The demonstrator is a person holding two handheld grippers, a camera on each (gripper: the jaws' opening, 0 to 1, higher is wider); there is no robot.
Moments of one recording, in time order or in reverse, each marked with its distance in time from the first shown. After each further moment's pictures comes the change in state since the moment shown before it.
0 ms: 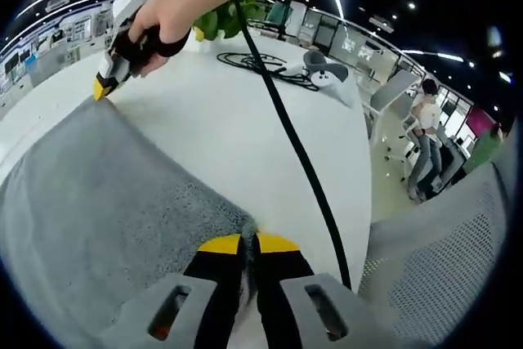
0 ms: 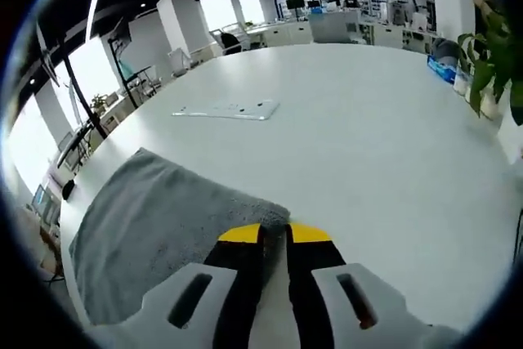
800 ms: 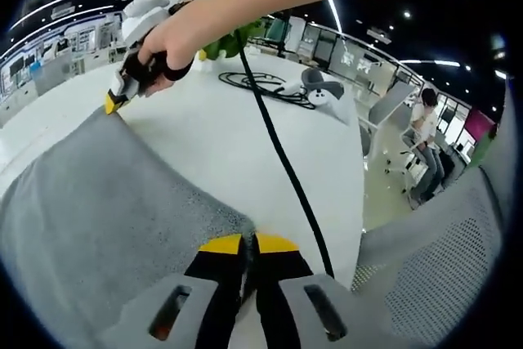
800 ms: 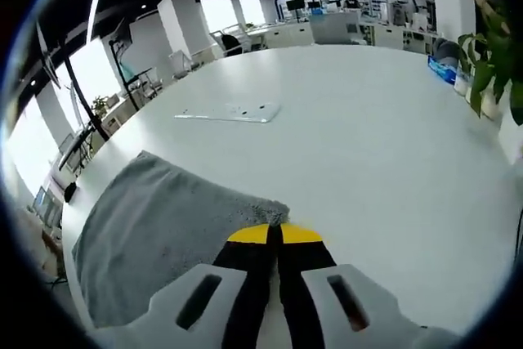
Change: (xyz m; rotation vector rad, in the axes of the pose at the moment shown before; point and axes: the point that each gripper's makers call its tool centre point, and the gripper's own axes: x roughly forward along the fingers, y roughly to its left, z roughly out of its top) left arm -0.026 0.000 0.015 -0.017 -0.116 0.028; right arm -0.011 0.007 0.012 0.020 -0.035 0.006
